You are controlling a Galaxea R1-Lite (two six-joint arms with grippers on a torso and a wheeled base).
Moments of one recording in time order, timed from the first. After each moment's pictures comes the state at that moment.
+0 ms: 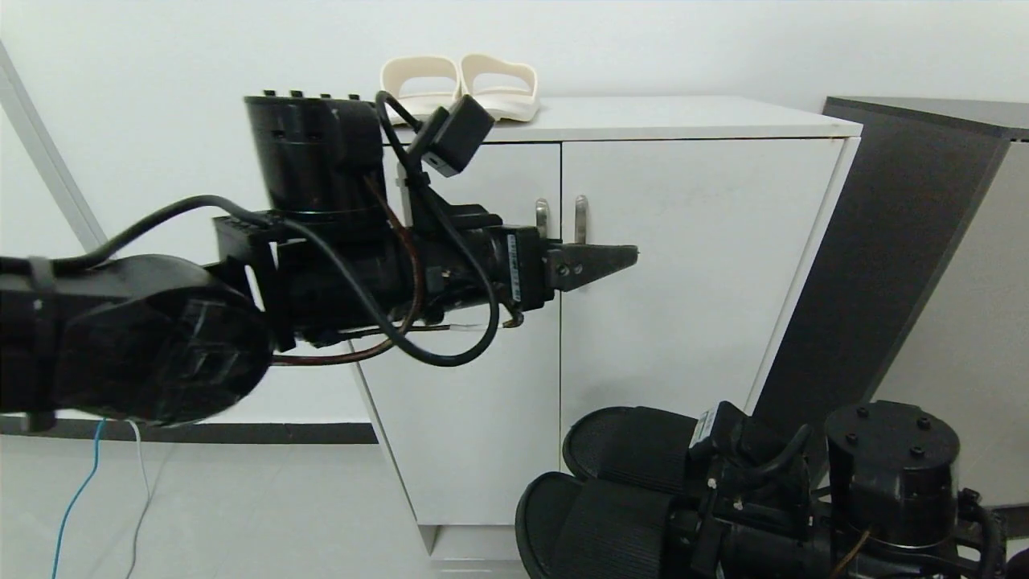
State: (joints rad) left arm -0.62 1.70 -1.19 -0.46 -0.44 -0.20; right arm 0.80 1.68 -0.40 -0.97 0.18 -0.13
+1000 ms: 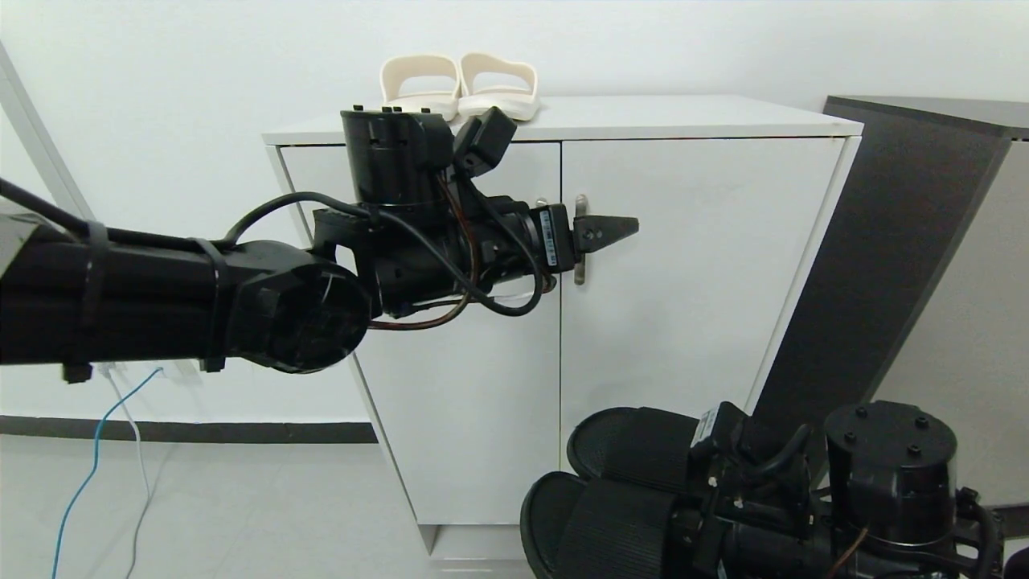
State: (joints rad) left arm -0.59 1.86 -1.36 -0.47 -0.33 -0.31; right arm 0.80 1.68 -0.40 -0.97 0.18 -0.13
